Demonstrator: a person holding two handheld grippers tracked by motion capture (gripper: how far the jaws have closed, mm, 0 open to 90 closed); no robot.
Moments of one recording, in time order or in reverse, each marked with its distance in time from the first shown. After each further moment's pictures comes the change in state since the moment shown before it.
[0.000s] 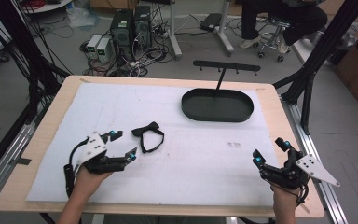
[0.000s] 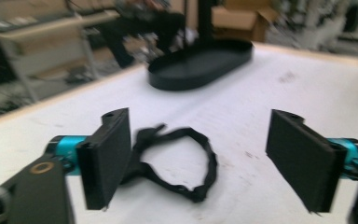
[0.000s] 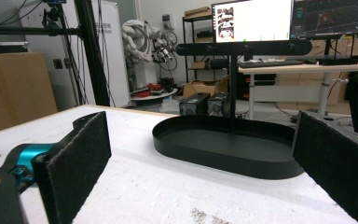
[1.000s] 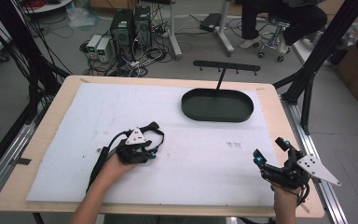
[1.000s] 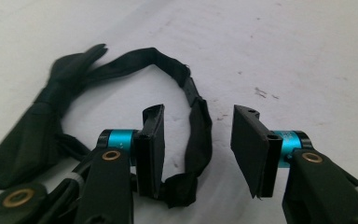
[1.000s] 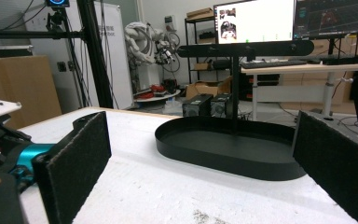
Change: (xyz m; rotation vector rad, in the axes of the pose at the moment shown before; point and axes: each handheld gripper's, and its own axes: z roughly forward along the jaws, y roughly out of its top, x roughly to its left) left arm 0.001 -0.023 0.089 0.396 -0.132 0.022; right arm -0.002 0.001 0.000 -0.007 0.013 0.019
